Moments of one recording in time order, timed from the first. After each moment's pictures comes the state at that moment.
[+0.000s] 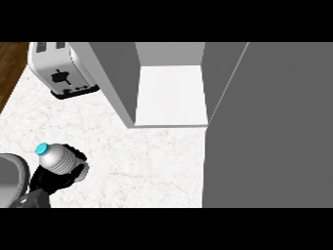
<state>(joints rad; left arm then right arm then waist) -0.33 0.25 0.39 -0.37 0.11 -0.71 -0.56 0.58 -0.02 0.14 -2.18 -0.28 0.36 -0.10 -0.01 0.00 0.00</state>
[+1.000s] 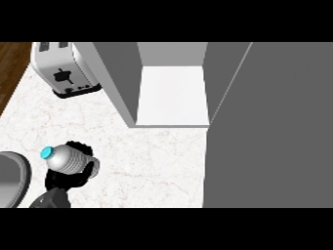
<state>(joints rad) -0.30 0.13 0.41 -0.48 0.24 -0.56 -0.62 0.61 -0.02 0.15 -2.17 -0.26 0.36 -0.14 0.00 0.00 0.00</state>
